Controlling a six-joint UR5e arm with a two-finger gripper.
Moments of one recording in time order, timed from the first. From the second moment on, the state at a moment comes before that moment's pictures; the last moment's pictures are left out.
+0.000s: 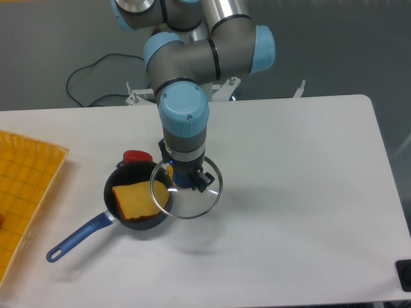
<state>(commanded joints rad) 2.33 -1.89 -1.50 -1.37 1.54 1.05</state>
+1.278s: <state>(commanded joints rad) 2.29 -1.88 -1.55 -1.30 1.54 0.95</state>
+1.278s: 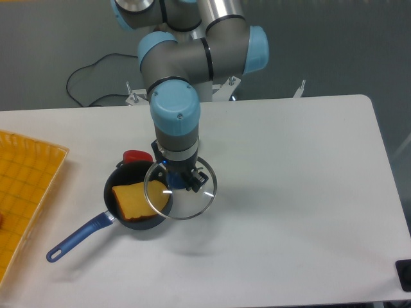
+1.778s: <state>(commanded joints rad) 2.20 -1.87 -1.57 -1.29 1.54 0.85</state>
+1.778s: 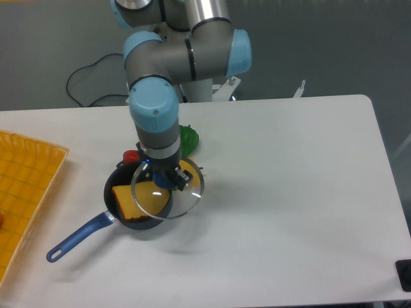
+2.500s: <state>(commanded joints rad) 2.12 -1.87 -1.66 -1.21 1.60 0.76</state>
